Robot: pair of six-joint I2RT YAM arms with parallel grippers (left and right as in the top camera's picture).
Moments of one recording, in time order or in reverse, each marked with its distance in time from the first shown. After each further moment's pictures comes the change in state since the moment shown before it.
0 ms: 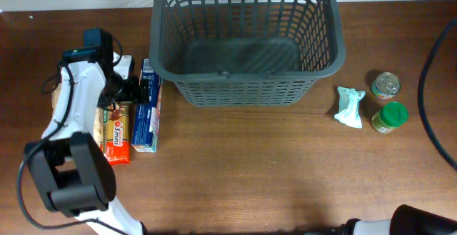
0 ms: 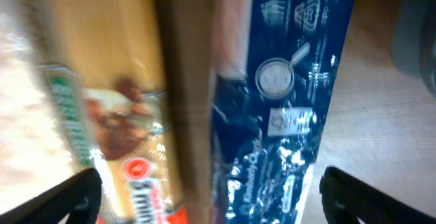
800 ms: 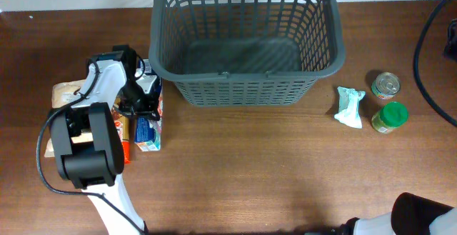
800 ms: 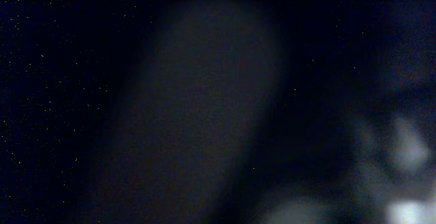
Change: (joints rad) left arm -0.066 0.204 -0.011 -0.018 0.062 0.064; right arm 0.000 0.064 -0.075 0.008 0.000 0.000
